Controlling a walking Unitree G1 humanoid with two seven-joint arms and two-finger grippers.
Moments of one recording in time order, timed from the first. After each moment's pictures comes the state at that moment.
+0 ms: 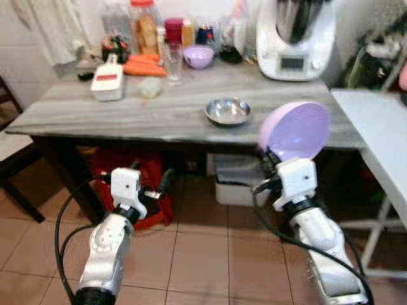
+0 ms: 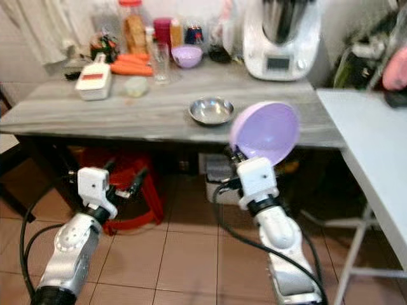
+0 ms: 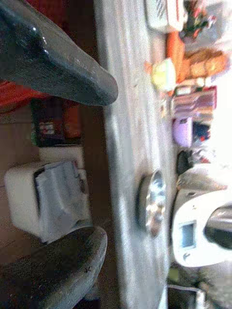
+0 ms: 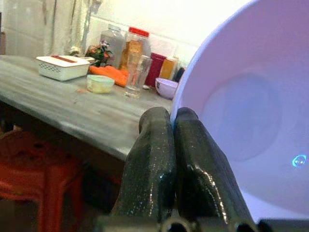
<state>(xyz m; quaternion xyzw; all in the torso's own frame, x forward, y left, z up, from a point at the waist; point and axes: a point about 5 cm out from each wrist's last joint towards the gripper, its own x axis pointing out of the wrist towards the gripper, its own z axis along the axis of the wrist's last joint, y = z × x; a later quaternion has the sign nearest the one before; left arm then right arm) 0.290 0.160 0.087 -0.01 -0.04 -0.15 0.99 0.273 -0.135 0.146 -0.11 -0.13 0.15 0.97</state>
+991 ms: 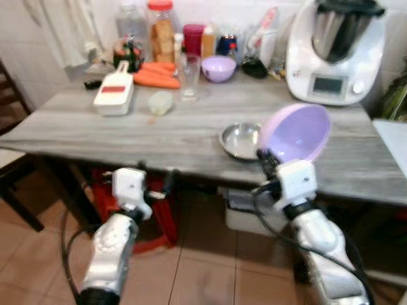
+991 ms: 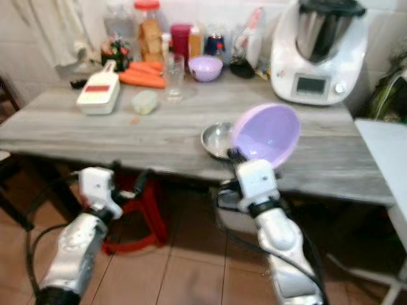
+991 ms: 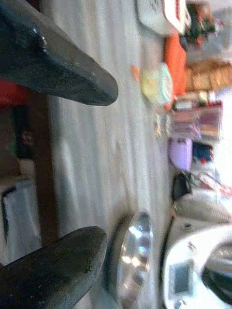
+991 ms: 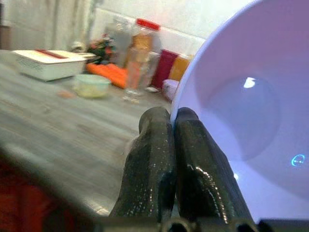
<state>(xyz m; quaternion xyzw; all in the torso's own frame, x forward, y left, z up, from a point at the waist) 0.290 0.150 0.085 -0.02 -0.04 -0.16 0.99 0.273 -0.138 0.144 -0.11 -0.12 0.14 0.98</state>
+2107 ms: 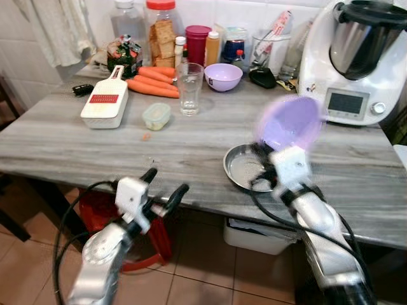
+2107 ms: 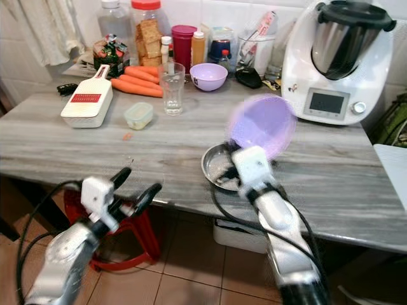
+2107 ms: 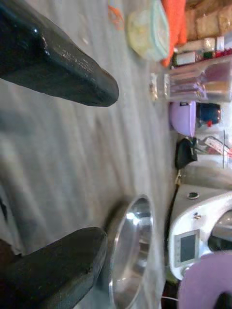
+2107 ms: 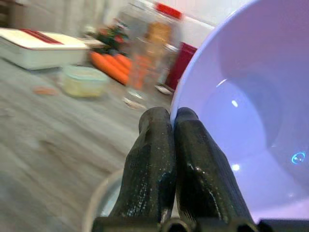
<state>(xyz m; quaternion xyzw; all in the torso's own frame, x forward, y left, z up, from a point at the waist) 0.262 0.151 0.086 -0.01 -0.03 -0.28 0.96 0.301 -0.131 0.152 -0.15 -0.11 0.20 0.96</state>
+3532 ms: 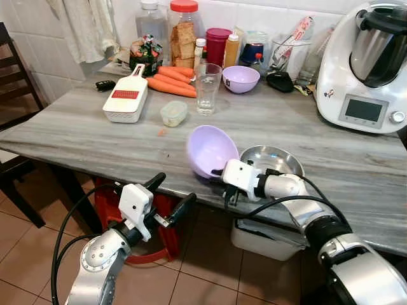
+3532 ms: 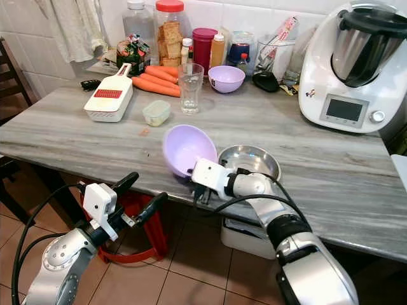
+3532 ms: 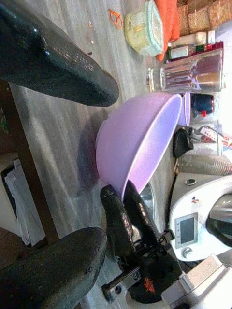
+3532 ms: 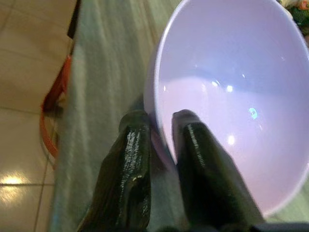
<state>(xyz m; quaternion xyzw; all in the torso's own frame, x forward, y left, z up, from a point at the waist) 0.250 0.143 0.094 0.00 -0.04 -0.33 0.94 0.347 -0.106 0.111 -0.34 0.02 0.48 0.81</state>
